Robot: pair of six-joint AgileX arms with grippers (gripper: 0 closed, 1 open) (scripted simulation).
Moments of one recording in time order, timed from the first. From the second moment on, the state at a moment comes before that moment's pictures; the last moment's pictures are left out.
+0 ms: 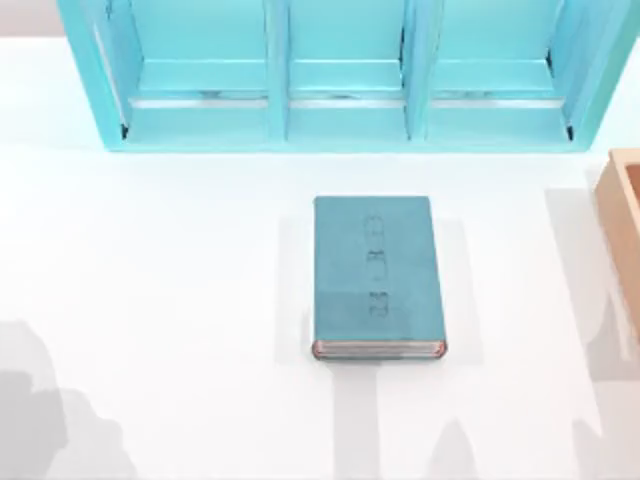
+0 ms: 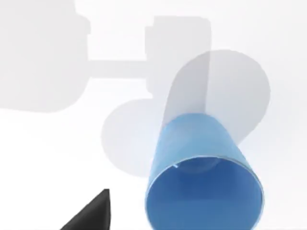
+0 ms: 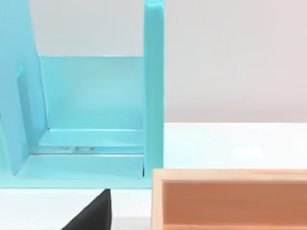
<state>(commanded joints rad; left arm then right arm) 0.57 1.50 1.07 -1.12 -0.02 2.09 0.00 0.00 0.00 0.00 0.00 0.00</state>
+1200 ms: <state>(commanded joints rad) 0.74 1.63 1.01 -0.94 0.00 2.33 0.00 0.00 0.00 0.00 0.00 0.00</state>
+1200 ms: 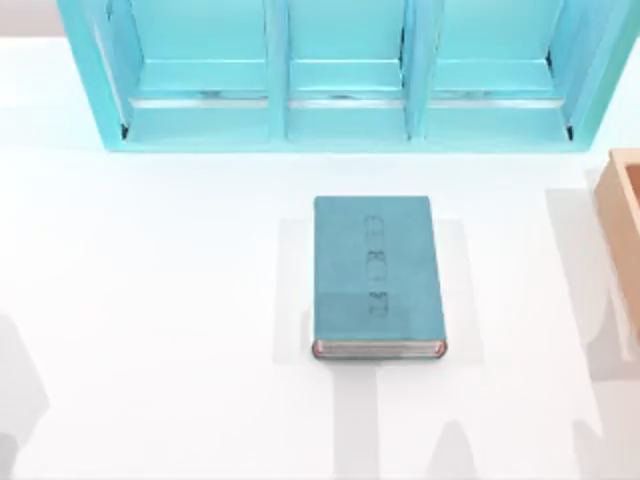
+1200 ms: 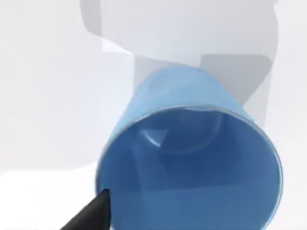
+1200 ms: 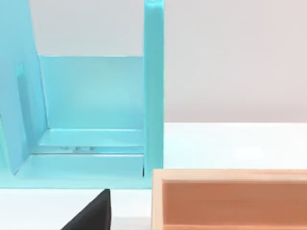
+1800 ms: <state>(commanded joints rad) 0.74 1.68 0.90 -0.80 0.00 2.34 0.00 0.00 0.00 0.00 0.00 0.00</state>
